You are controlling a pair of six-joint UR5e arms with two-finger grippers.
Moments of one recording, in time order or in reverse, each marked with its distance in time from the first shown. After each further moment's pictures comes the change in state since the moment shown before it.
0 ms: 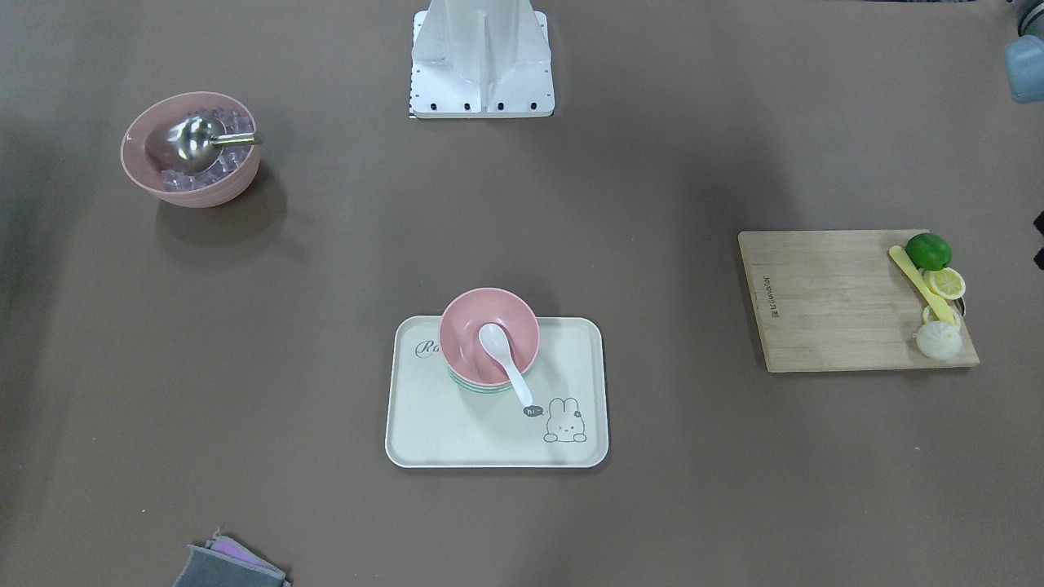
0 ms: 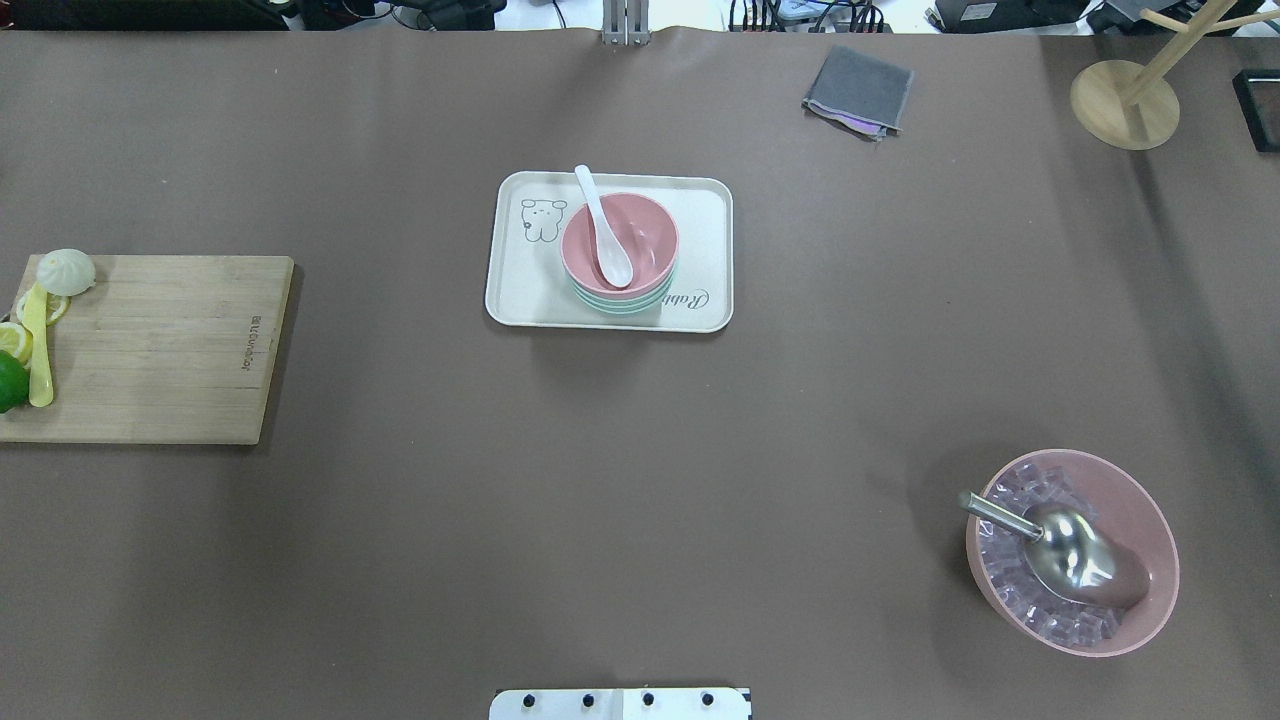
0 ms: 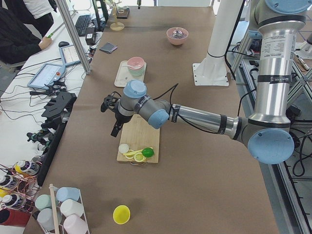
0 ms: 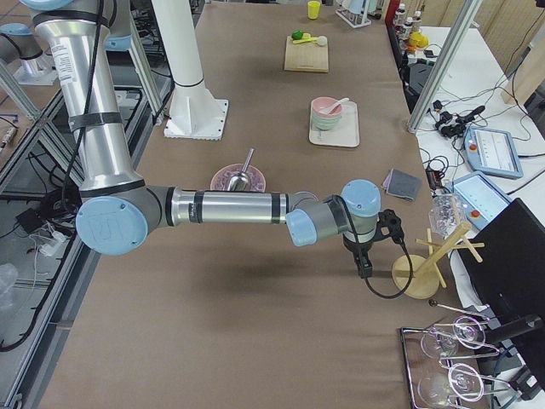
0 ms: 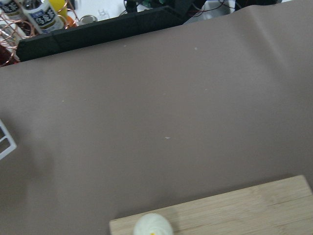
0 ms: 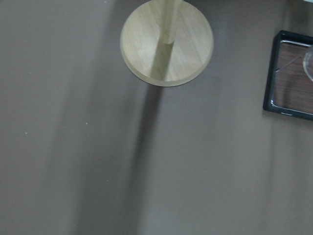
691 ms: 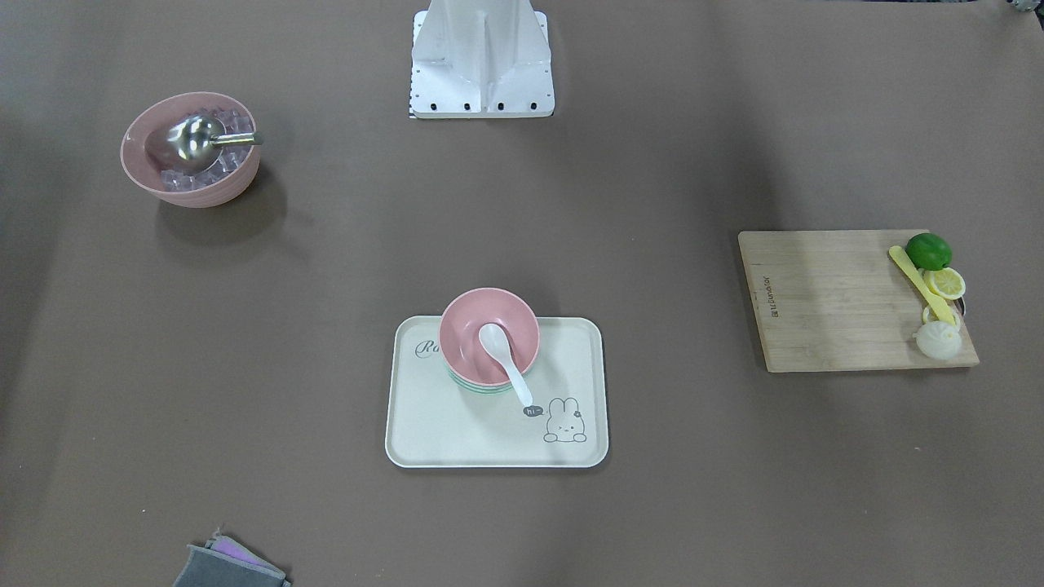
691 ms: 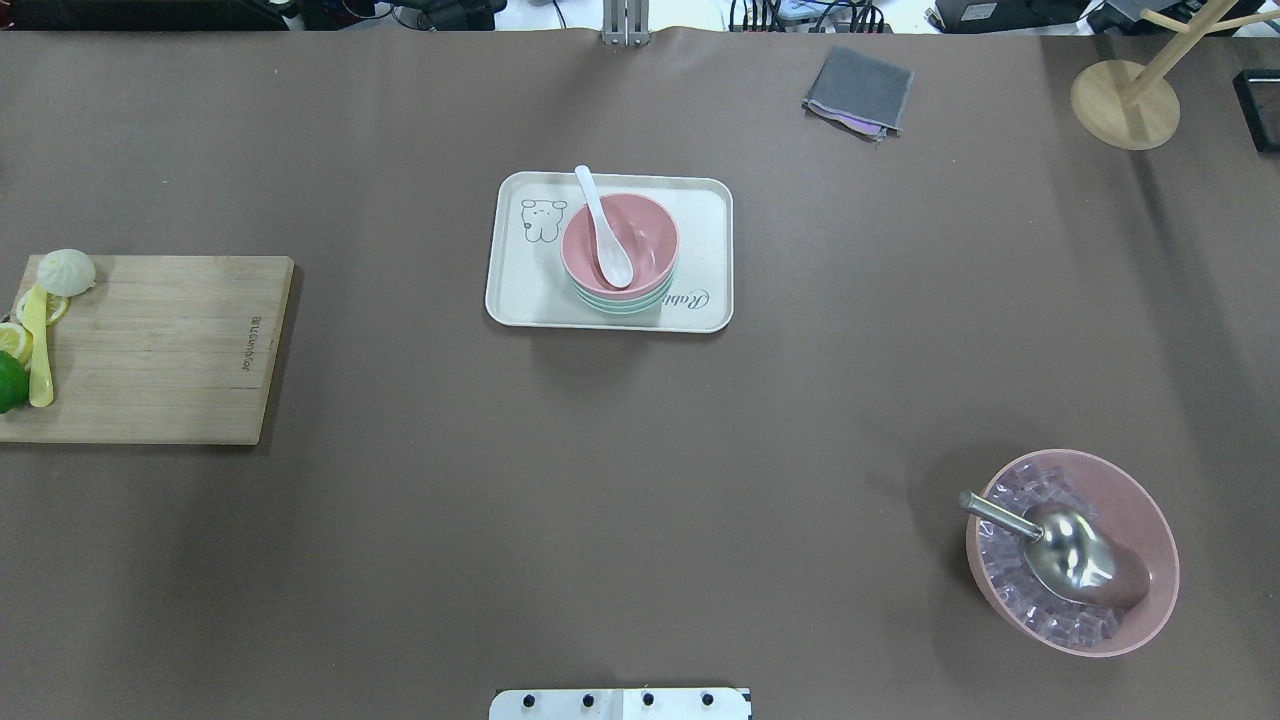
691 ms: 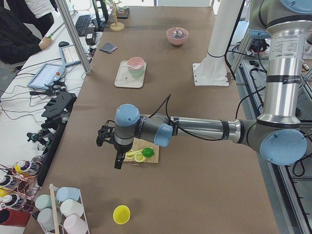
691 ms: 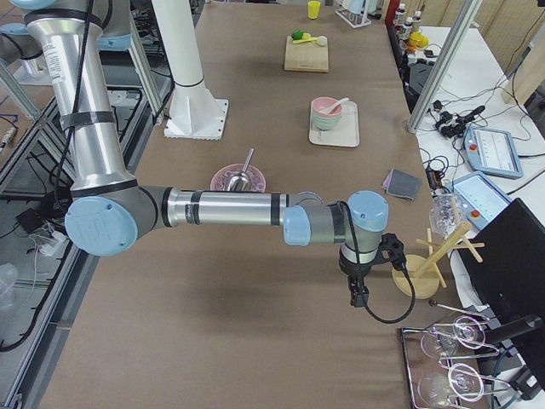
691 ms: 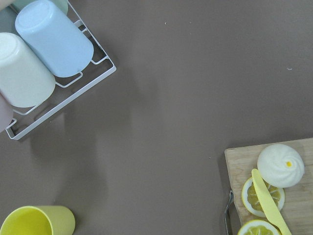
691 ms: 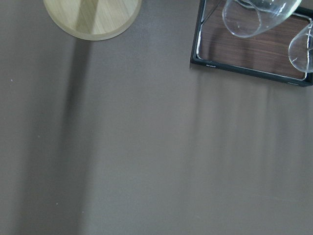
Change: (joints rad) left arm -0.125 -0.021 0.046 0.316 -0.057 0.159; right arm 0.060 0.003 0.026 -0.253 -0.100 -0.162
